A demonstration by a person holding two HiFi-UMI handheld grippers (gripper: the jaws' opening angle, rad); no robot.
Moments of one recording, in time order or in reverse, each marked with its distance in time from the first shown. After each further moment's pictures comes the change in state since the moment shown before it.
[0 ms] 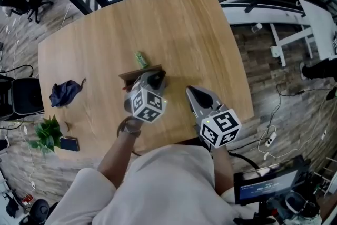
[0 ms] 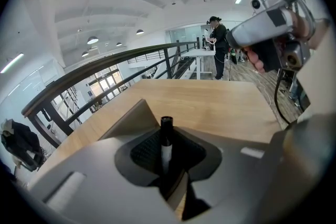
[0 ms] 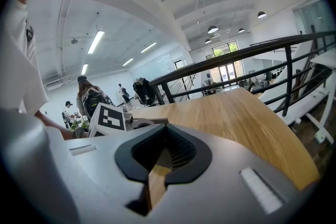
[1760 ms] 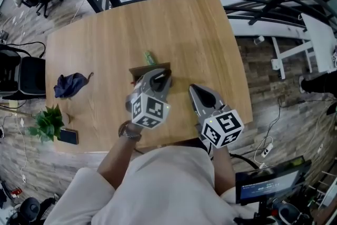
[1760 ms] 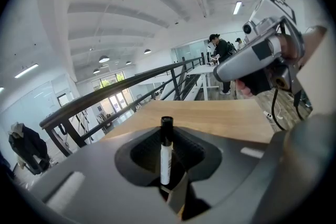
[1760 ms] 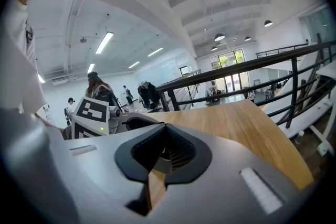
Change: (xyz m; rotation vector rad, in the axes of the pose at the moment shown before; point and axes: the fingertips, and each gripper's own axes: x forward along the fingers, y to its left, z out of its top) left arm -0.060 0.013 0.050 0.003 -0.196 0.108; right arm -0.005 0.021 0.025 -0.075 -0.059 0.030
